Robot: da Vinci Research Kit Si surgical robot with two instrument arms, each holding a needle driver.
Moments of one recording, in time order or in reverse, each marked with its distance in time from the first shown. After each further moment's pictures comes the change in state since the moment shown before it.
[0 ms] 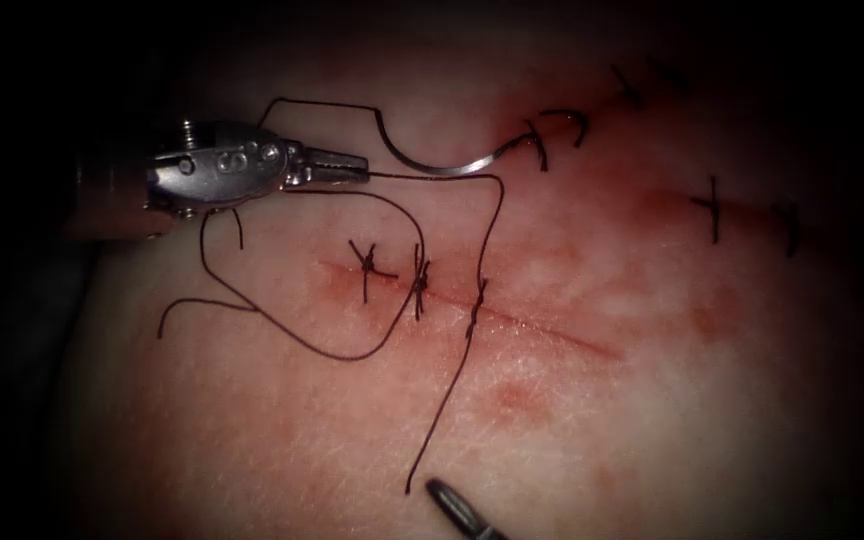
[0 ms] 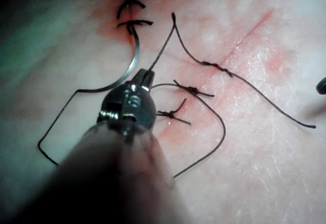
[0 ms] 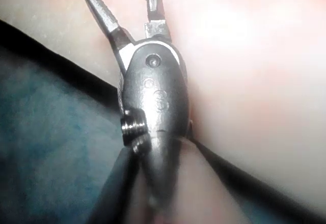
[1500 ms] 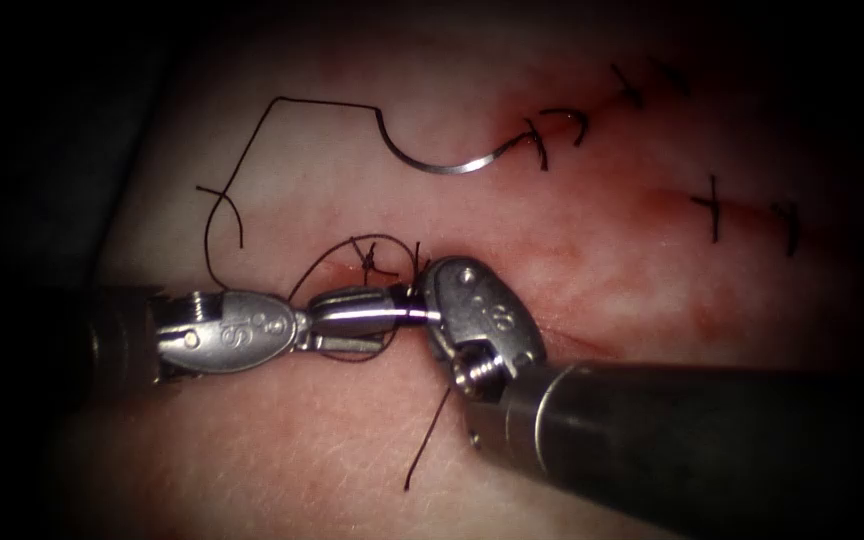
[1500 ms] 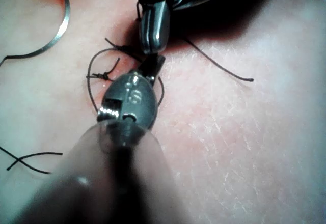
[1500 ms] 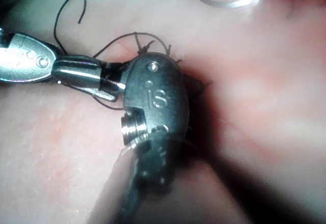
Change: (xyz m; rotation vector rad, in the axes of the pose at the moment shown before) right arm 0.006 0.009 0.015 0.805 -0.011 0.230; left arm -0.004 0.009 0.003 -0.250 0.169 0.077
